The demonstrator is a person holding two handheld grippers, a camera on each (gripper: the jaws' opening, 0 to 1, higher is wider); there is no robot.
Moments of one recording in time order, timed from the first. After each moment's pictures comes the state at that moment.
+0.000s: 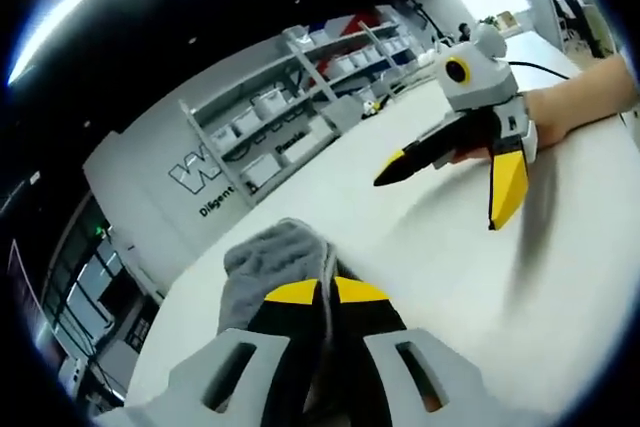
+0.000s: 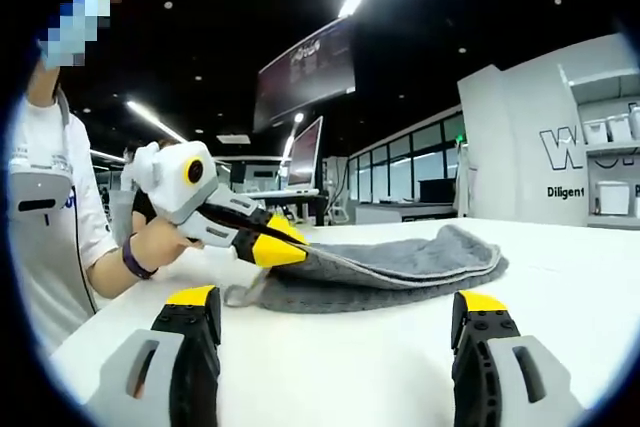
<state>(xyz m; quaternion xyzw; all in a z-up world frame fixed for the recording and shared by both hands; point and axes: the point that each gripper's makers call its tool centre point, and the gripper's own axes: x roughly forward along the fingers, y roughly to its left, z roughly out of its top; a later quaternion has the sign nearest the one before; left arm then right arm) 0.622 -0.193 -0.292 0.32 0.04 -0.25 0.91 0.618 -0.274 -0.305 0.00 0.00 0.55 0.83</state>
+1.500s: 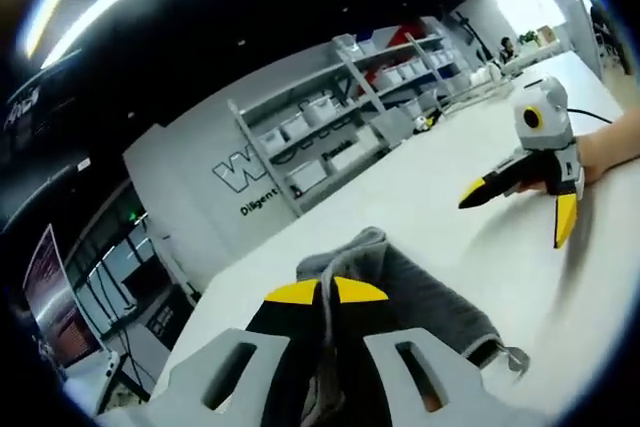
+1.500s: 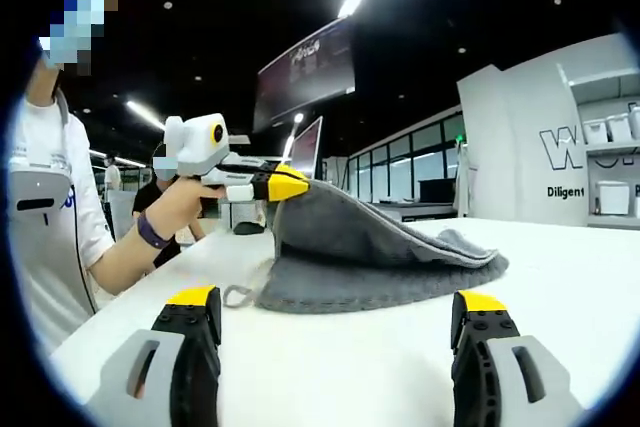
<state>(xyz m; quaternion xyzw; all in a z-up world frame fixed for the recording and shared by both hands) 0.644 -0.122 -0.223 0.28 0.01 -0.17 0.94 0.620 -0.274 -0.304 0.00 0.00 0.55 0.83</state>
